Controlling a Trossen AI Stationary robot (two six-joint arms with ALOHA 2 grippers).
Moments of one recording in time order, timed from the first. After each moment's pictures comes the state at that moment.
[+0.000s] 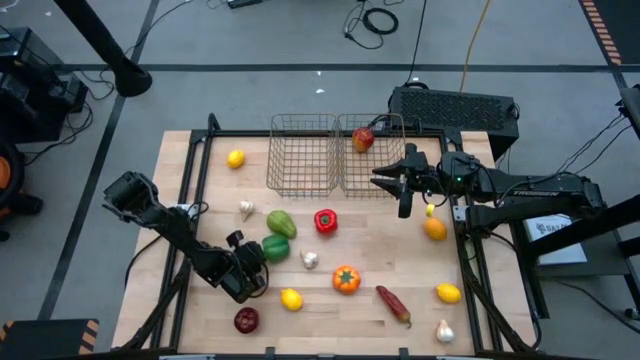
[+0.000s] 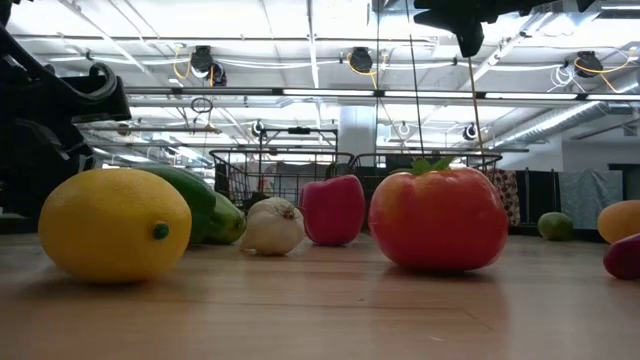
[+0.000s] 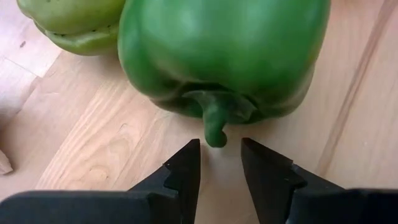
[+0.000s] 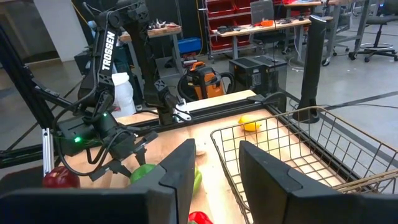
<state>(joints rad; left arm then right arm) -0.69 1.60 0.65 -0.43 -0.60 -1.09 -0.10 0.87 0.75 0.02 0.08 0.19</state>
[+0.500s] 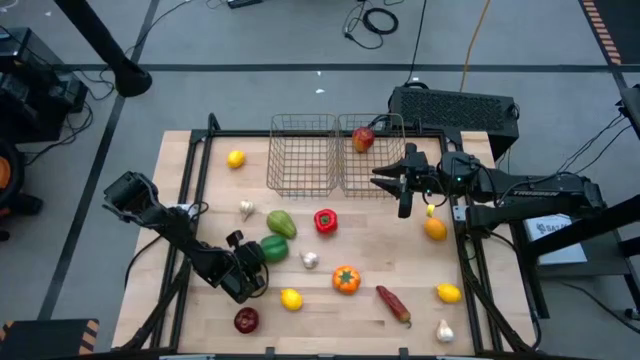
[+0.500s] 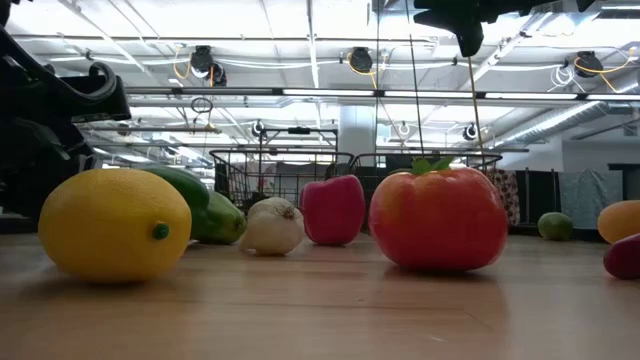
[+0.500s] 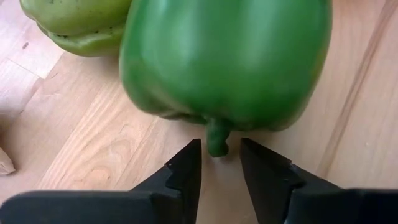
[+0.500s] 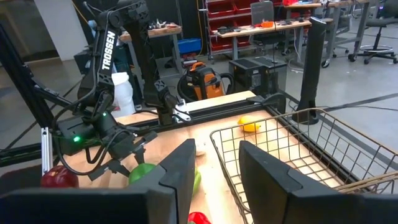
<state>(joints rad) -0.69 1.60 0.65 -0.44 -0.61 -1.08 -0.10 0.87 0.75 0.02 0.08 0.18</state>
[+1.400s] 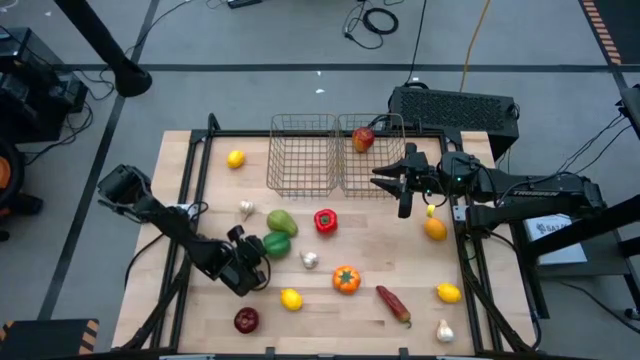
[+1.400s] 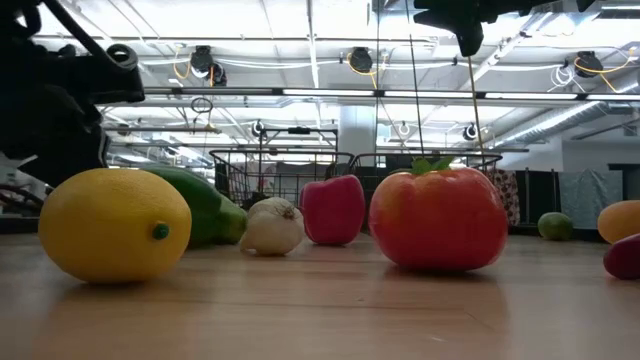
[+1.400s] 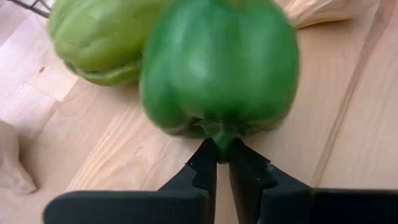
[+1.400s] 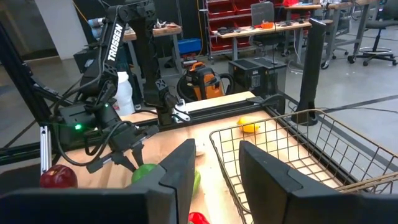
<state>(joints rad) -0.63 1.50 0.66 -0.45 -0.59 -1.01 -0.10 0.87 0.75 0.02 0.08 0.17</state>
